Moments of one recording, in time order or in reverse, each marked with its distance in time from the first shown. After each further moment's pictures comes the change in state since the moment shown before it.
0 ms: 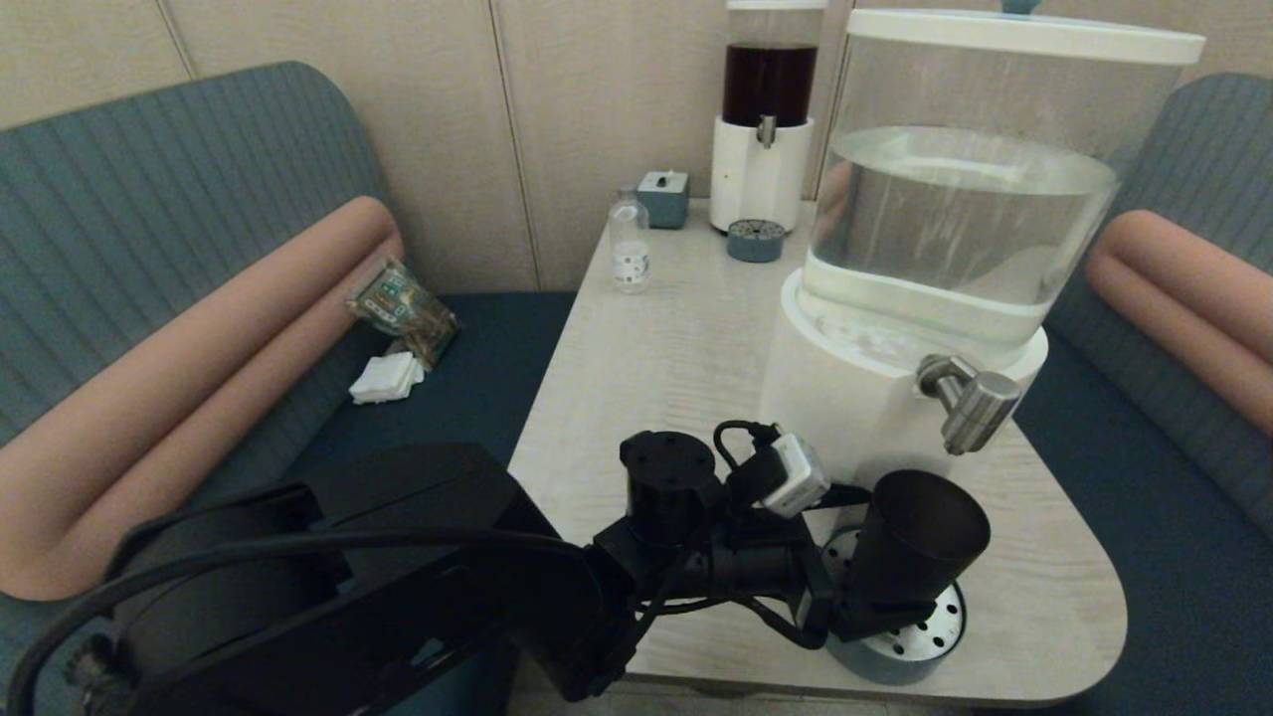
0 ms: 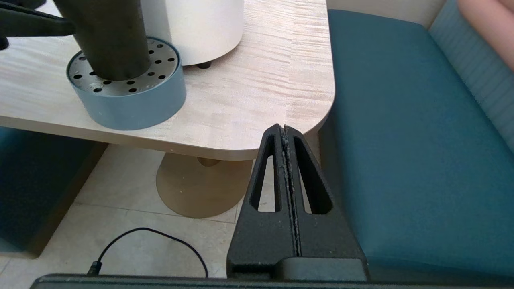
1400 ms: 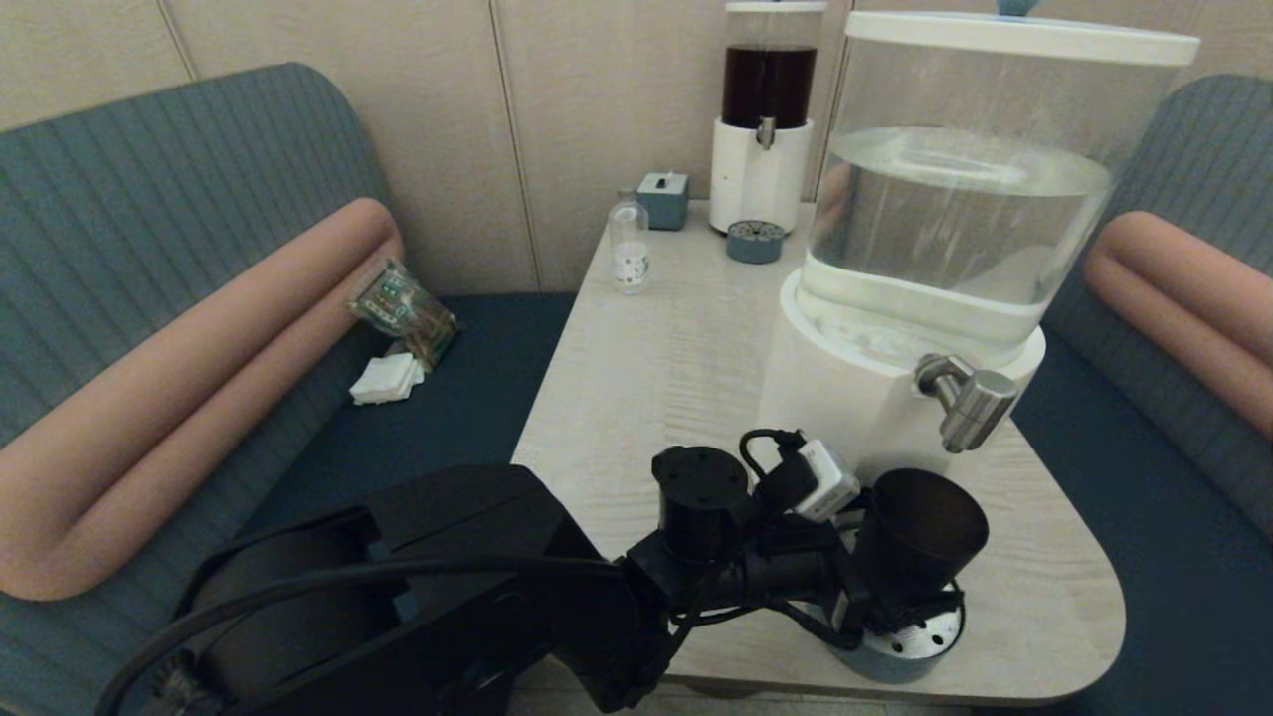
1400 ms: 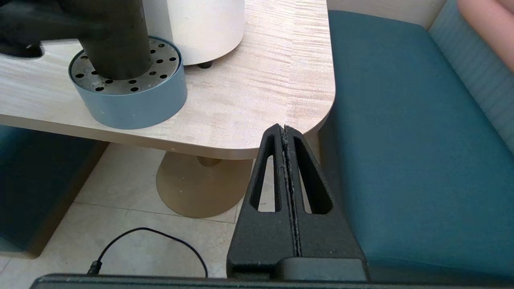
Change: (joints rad) left arm -0.033 0.065 -0.081 -0.031 0.091 -0.031; right arm 0.000 0.000 0.000 0.000 0.000 0.000
